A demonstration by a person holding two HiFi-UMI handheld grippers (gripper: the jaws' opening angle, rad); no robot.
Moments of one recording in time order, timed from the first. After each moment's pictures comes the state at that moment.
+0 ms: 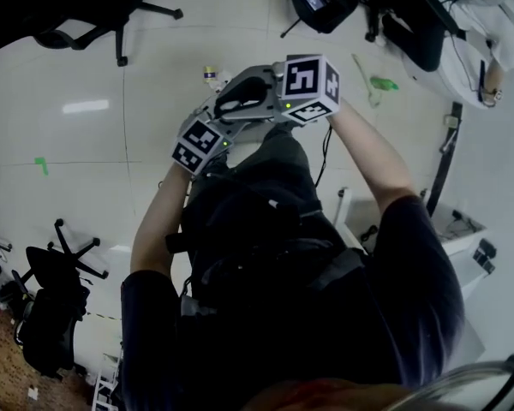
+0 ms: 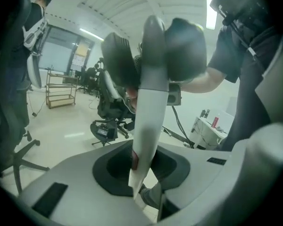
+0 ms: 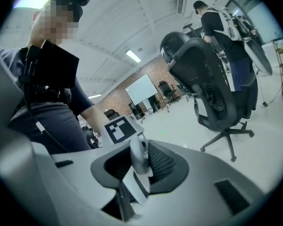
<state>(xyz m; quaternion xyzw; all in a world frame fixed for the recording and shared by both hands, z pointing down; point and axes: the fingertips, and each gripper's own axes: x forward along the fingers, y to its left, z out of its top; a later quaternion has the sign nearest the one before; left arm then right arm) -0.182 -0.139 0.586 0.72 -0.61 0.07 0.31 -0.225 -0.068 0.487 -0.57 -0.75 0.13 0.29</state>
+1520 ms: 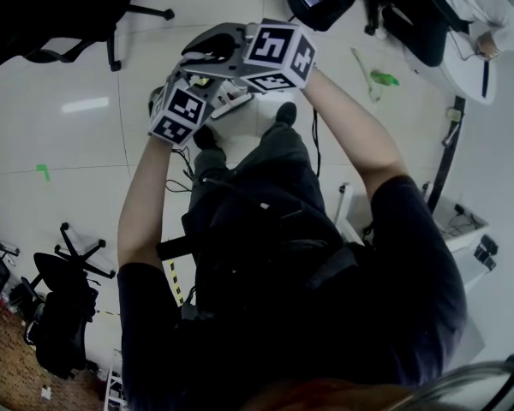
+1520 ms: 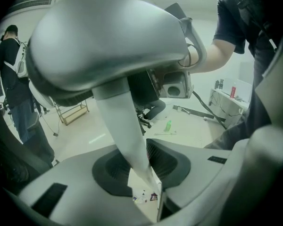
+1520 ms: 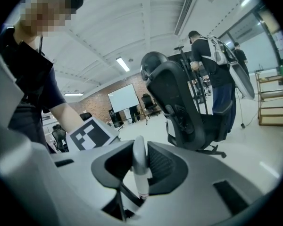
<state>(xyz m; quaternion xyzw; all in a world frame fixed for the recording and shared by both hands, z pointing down) -0.309 -0.184 0.610 0.68 -0.65 0.23 0.26 -0.357 -0.126 0.504 -0.47 -0.85 0.08 0.24</state>
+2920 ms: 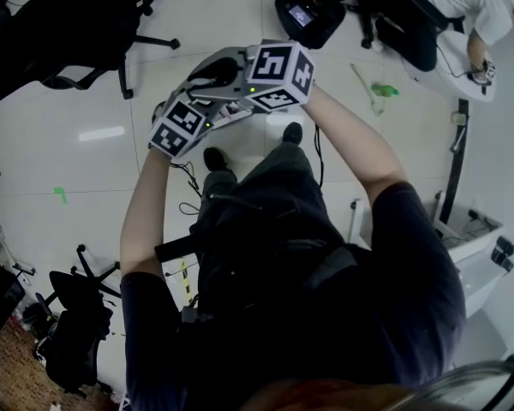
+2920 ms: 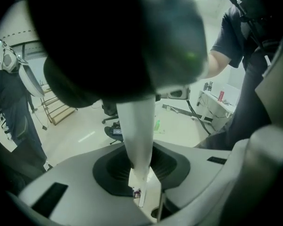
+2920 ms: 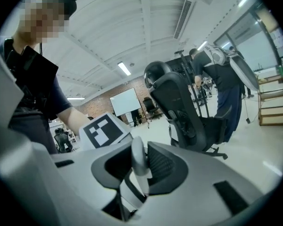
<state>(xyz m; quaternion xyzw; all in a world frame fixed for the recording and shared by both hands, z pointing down) -0.277 -0.199 0.565 0.71 -0.59 0.24 0.29 -0.321 -0.143 0.456 -0.48 -0.85 0.10 0.22</state>
